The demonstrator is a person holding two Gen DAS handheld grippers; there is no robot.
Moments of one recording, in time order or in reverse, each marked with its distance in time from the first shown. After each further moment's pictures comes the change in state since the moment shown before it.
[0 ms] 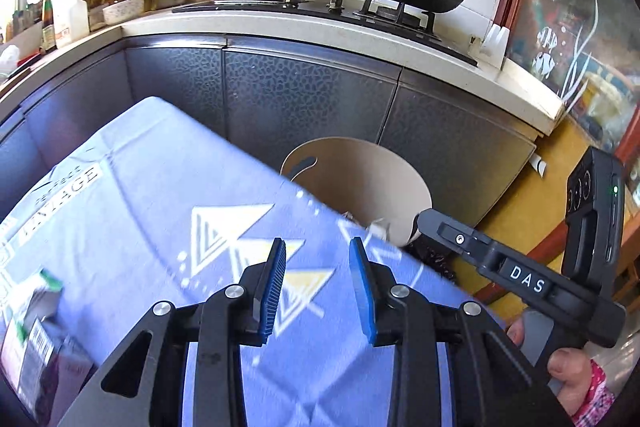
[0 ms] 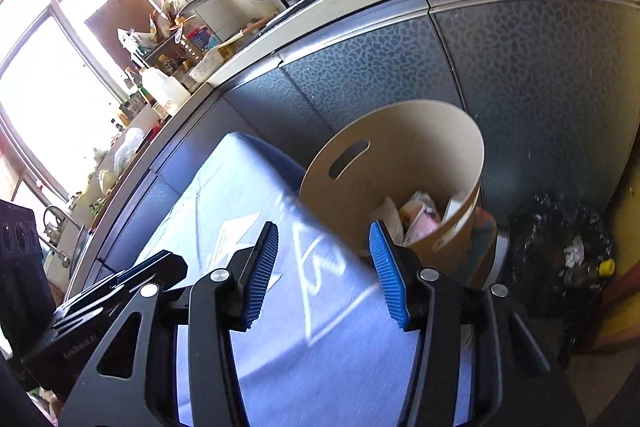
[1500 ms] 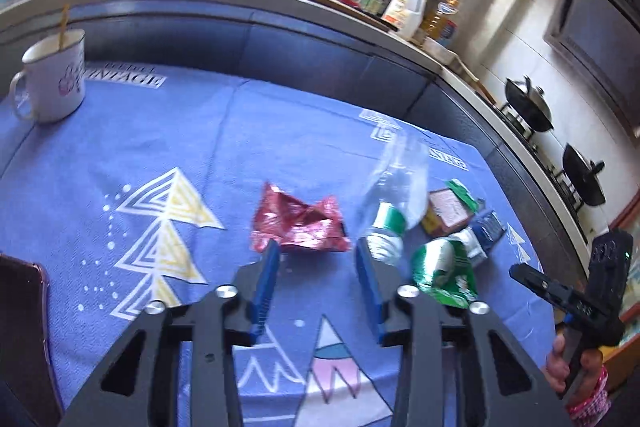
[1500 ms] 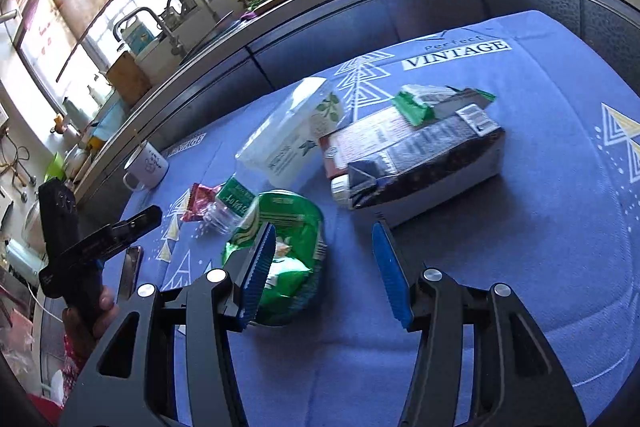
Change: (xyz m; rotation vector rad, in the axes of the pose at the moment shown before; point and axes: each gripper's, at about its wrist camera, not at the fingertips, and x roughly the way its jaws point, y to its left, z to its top) left arm -0.292 0.319 -0.278 -0.747 -0.201 0.338; right arm 0.039 0.324 -0.193 -0.552 0.458 0.358
